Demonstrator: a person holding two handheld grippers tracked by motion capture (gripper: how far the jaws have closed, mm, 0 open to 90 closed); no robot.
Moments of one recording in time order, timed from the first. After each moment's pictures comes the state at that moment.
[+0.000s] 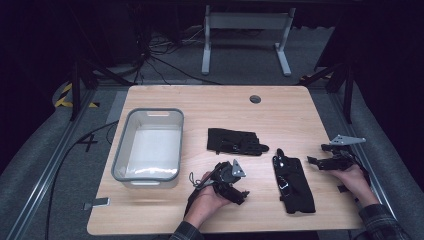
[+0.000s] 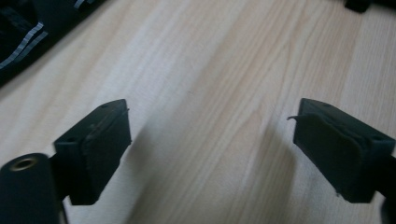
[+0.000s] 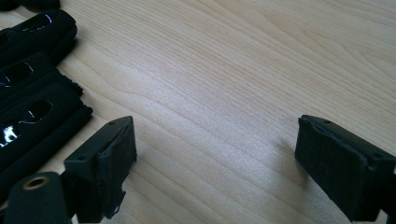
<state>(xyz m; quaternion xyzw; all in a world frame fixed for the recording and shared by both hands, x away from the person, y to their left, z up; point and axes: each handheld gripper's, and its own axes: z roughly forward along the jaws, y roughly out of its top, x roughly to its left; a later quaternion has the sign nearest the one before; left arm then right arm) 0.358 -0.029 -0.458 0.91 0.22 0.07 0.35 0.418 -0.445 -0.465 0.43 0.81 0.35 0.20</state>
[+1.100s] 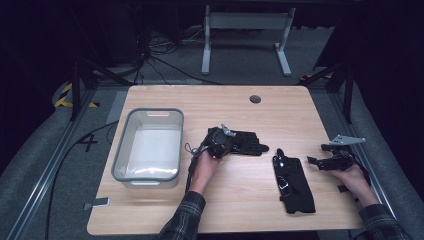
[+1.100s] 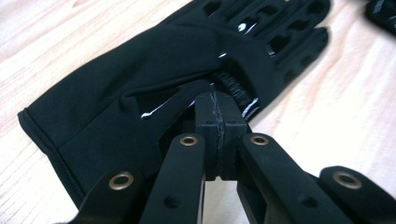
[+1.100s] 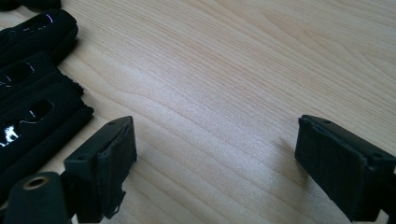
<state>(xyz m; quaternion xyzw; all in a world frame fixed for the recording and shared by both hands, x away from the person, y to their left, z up) 0.456 -0.017 -0.447 0.88 0.33 0.12 0.33 0.418 -0.444 -0.465 0.42 0.81 0.35 0.20</state>
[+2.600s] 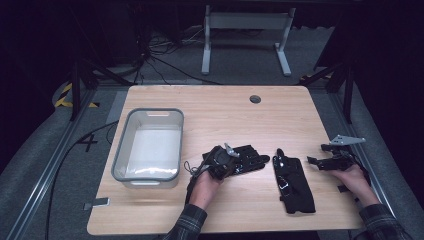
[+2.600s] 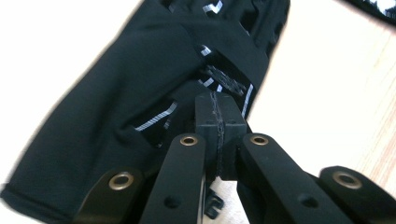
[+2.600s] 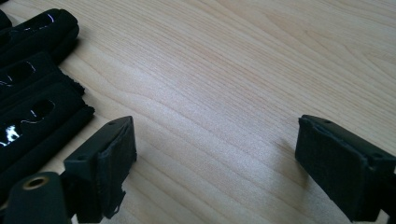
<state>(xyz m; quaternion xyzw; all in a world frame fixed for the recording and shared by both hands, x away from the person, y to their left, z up) 0.390 -0.017 -0.438 0.89 0.32 0.08 0.32 0.418 -0.444 -0.465 0.42 0.81 0.35 0.20</state>
